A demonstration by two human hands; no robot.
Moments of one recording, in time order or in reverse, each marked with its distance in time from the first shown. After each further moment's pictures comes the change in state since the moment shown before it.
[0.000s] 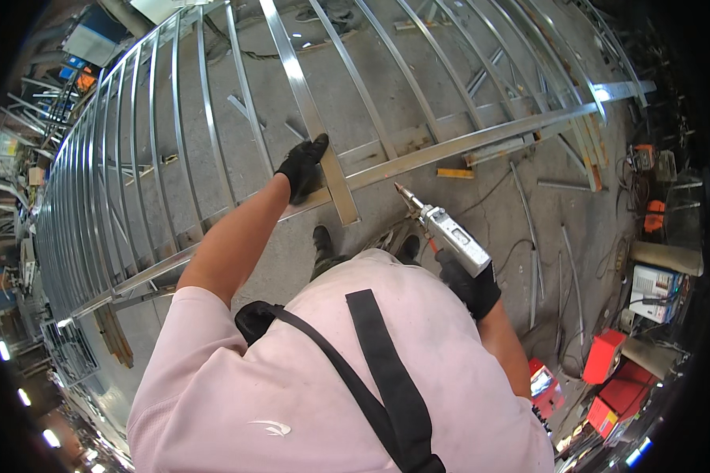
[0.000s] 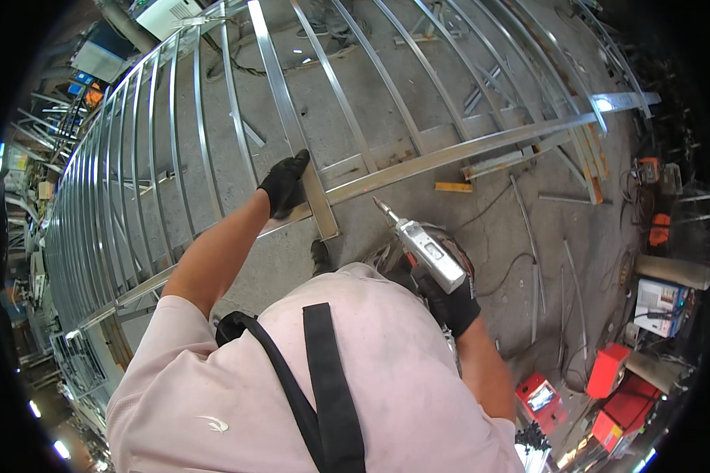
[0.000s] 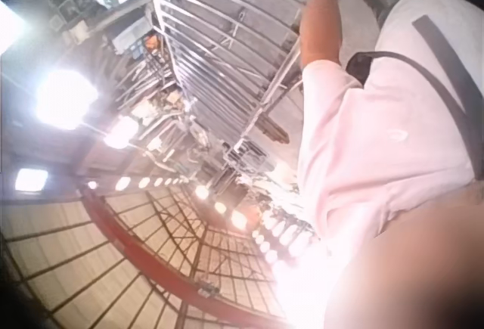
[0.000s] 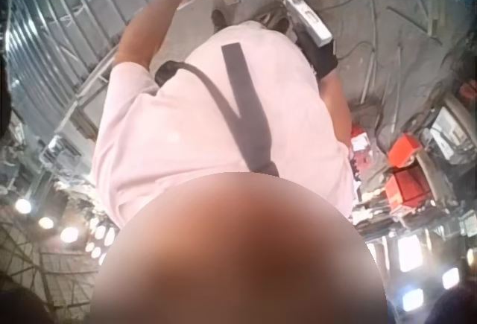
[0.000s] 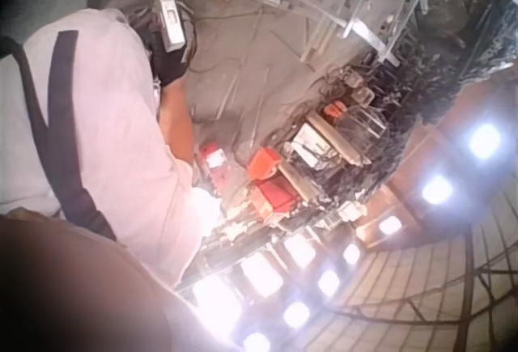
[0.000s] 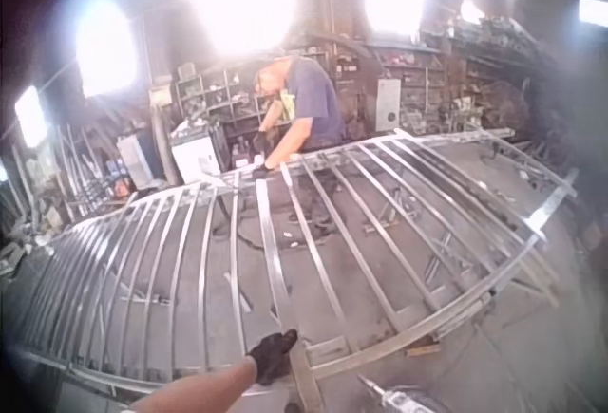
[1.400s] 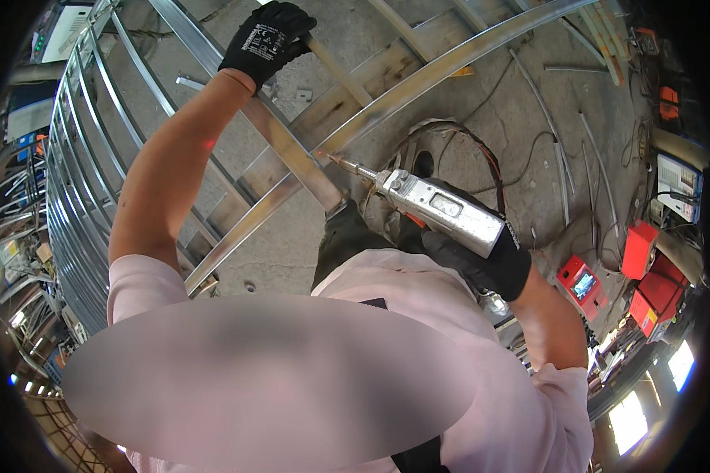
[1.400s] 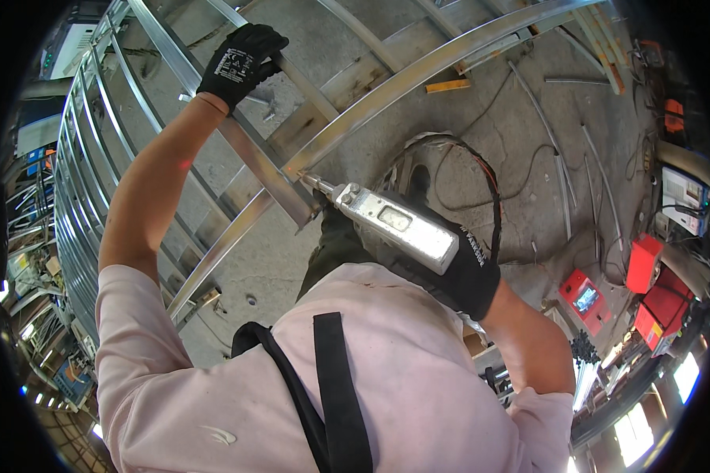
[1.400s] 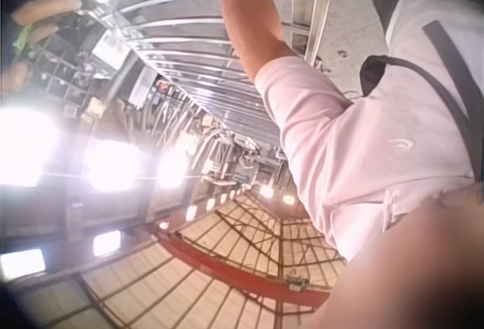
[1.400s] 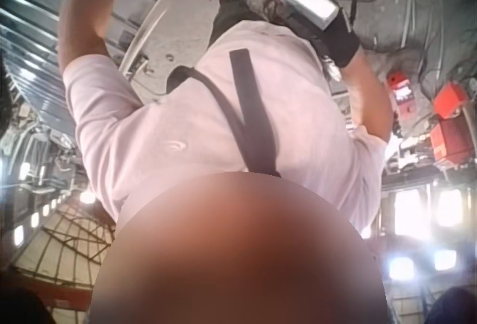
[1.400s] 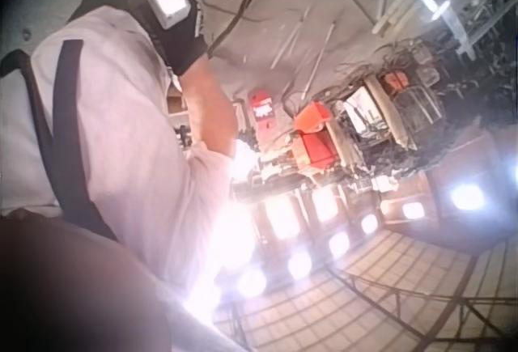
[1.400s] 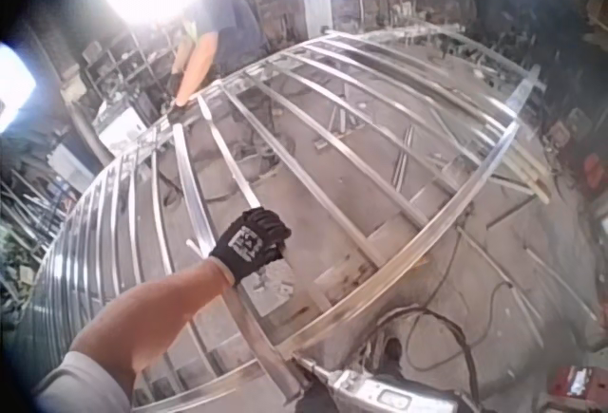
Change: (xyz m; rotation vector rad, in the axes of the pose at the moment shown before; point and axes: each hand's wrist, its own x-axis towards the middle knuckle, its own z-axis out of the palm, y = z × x) left_hand 0.119 0.120 0.067 1.484 -0.086 1.379; right_hand 0.004 -0.042 -0.005 0.398 -0.160 0.204
